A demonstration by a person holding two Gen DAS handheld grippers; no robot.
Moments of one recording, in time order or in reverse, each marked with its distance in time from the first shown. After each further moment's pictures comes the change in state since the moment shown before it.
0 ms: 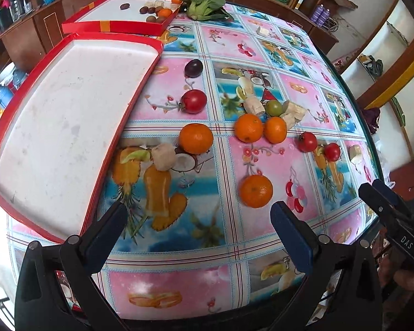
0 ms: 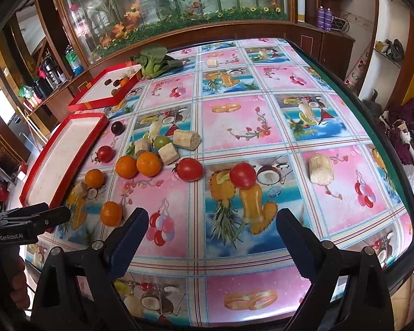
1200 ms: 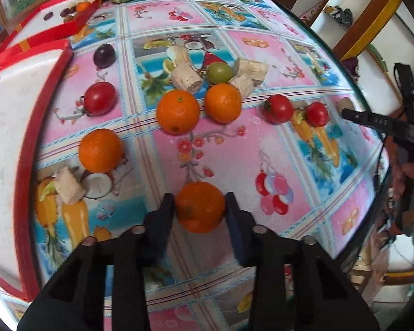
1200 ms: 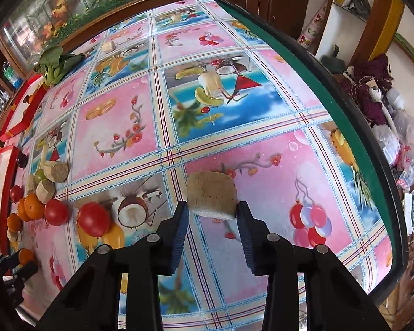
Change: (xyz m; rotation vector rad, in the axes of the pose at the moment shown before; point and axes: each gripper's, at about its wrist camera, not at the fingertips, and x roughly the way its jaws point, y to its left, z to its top) left arm 0.059 -0.058 0.009 0.234 0.103 -0.083; right arm 0.074 -0.134 0.043 0.165 0.176 -0.202
